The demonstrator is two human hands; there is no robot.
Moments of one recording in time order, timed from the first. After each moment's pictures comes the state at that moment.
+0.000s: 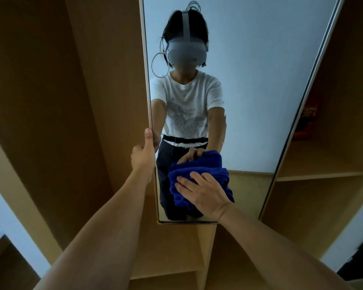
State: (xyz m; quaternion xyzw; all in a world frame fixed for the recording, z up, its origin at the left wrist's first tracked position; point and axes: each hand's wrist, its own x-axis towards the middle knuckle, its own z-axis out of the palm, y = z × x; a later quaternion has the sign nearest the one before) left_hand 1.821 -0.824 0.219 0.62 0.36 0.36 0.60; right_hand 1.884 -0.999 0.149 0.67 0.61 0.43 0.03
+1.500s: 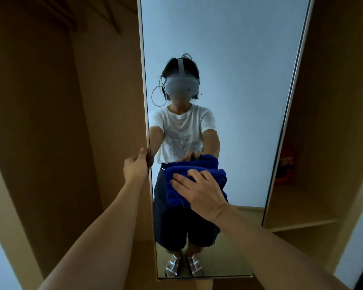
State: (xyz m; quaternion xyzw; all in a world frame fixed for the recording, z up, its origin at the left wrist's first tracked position) left_hand 1.817 -0.814 0.389 0.61 0.31 0.41 0.60; right_hand 1.889 -0.987 0.335 0.65 0.55 0.52 -0.03
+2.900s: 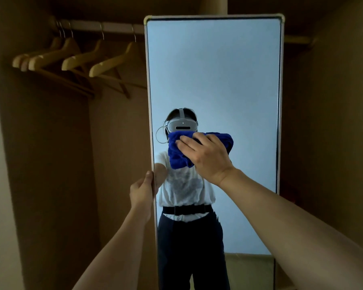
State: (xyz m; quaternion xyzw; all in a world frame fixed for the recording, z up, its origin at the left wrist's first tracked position) left_hand 1.814 -0.817 0.476 0.59 0.23 0.42 0.65; right_hand 1.899 -0.979 0.555 0.58 0.47 0.66 -0.05
